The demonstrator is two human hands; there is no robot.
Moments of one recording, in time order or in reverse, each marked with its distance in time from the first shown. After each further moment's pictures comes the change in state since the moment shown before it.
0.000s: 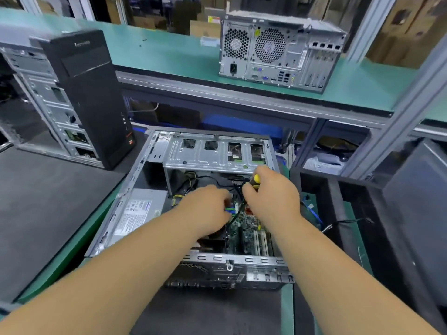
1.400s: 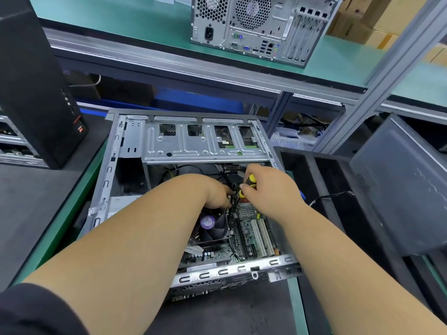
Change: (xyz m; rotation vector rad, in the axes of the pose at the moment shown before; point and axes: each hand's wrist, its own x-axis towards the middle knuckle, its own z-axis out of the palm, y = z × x) left_hand 0.089 -0.024 0.011 0.130 -0.643 0.182; right_hand 0.009 0.005 0.028 -0.146 -0.196 0.001
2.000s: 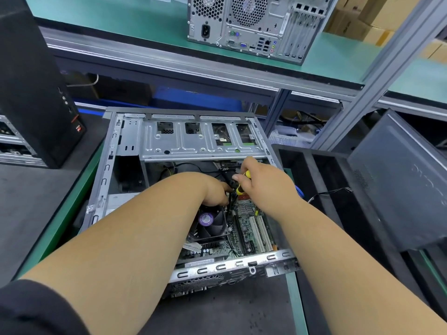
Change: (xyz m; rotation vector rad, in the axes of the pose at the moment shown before) left_hand -0.010 0.005 0.000 -0.044 0.008 -0.021; right_hand 0.001 0.000 0.002 -0.031 0.007 -0.061
